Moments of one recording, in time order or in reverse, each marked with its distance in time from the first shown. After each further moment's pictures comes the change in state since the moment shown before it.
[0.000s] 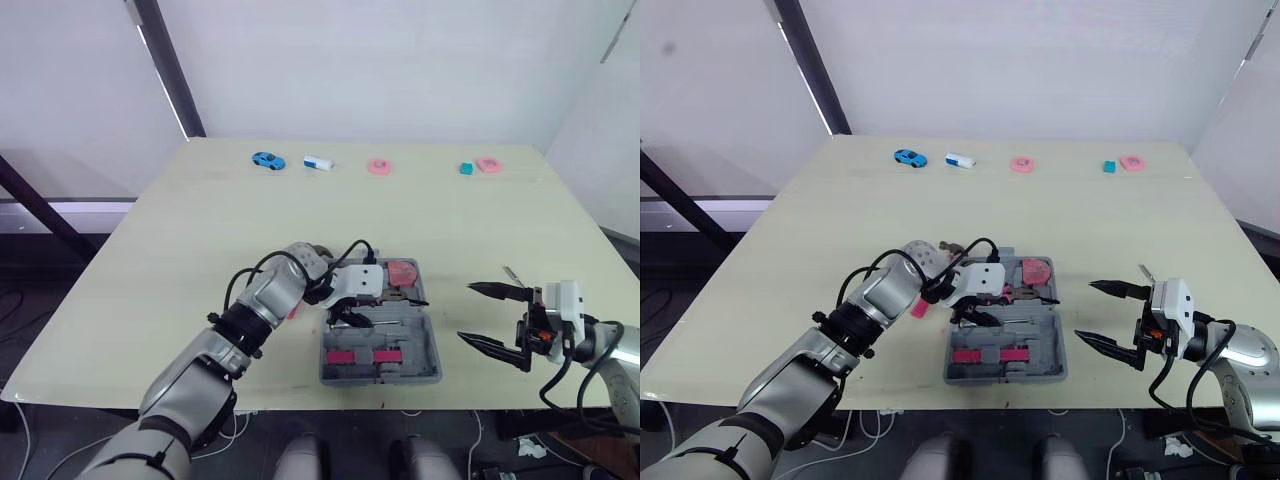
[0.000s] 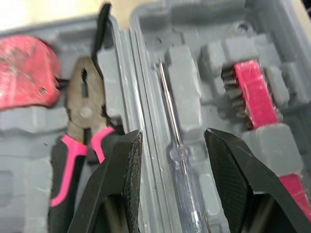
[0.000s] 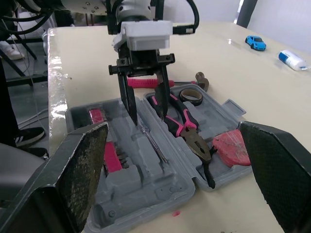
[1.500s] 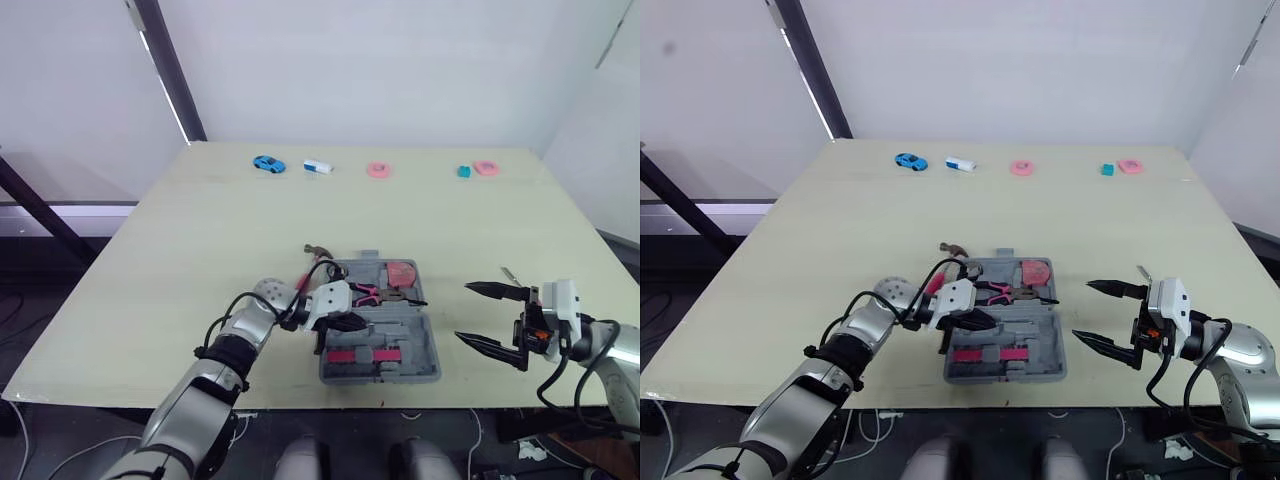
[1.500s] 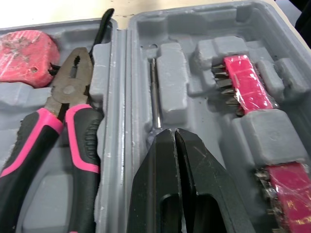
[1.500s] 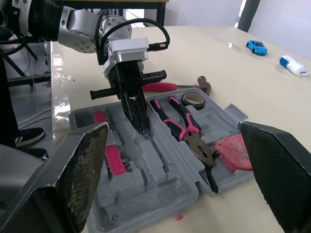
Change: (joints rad) left arm 0.152 -0.052 0.155 0.436 -0.093 -0.564 0.049; right arm -0.007 0.001 0.015 0.002 0.000 0.000 -0.008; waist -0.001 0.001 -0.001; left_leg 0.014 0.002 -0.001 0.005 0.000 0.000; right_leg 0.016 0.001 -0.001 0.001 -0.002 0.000
